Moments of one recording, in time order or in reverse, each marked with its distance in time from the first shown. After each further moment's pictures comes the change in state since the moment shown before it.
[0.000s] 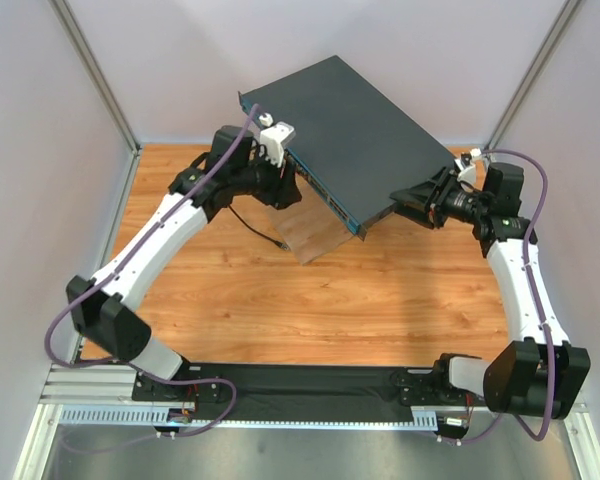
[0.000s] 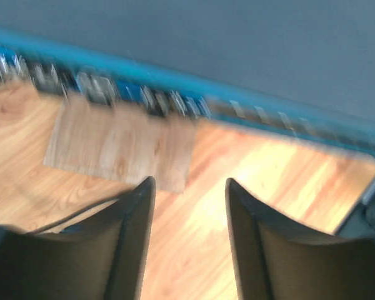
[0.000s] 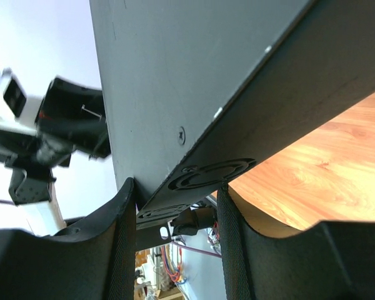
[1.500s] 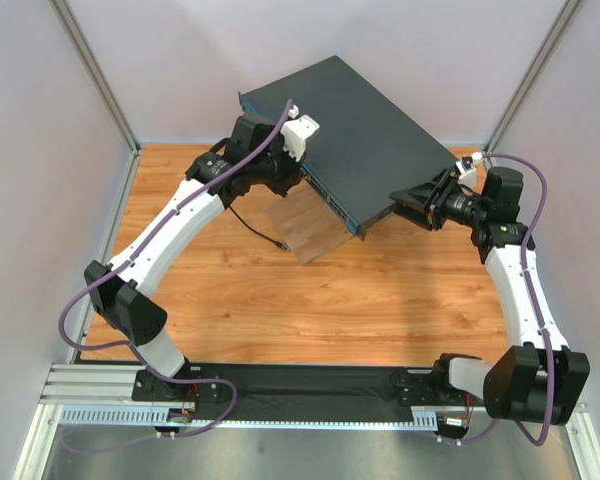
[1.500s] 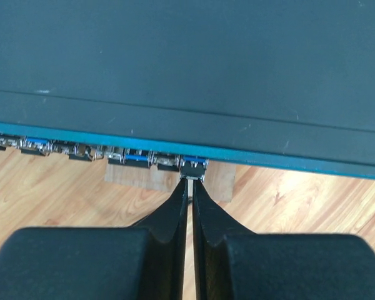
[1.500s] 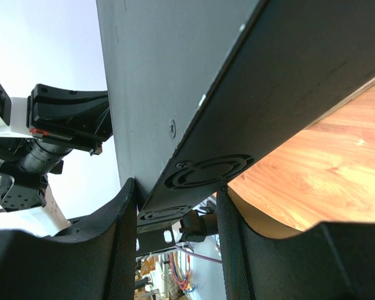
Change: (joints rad) left arm -0.073 0.095 0.192 -0.125 -0.154 0.209; right arm 0.005 -0.028 -0.052 0.082 0.010 0.076
